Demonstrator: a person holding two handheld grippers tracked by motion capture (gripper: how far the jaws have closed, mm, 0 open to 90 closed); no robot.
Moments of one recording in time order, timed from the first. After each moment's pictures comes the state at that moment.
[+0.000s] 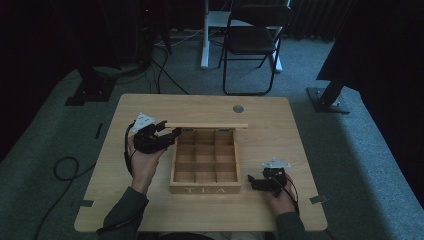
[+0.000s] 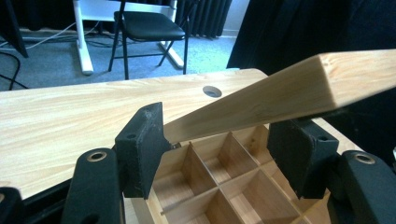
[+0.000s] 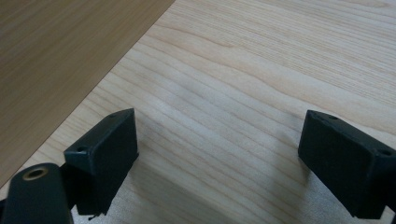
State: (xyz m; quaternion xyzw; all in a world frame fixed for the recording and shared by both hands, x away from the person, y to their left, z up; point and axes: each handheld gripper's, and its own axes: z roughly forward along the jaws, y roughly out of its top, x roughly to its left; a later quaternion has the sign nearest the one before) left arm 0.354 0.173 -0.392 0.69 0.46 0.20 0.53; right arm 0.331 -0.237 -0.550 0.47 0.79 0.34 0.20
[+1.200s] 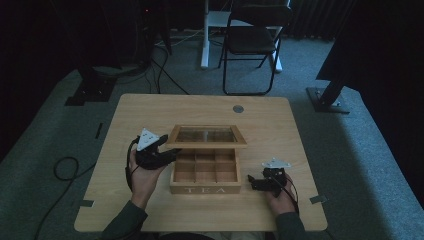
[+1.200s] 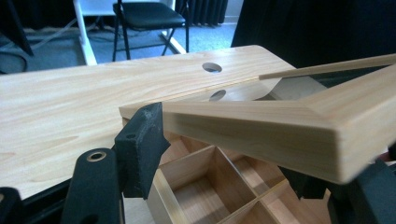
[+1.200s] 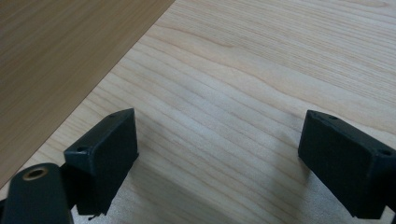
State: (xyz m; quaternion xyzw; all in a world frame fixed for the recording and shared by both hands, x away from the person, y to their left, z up) left arm 0.323 0.167 -0.419 0.71 0.43 0.22 0.50; right arm 0.330 -0.237 -0.551 0.47 0.79 0.34 0.20
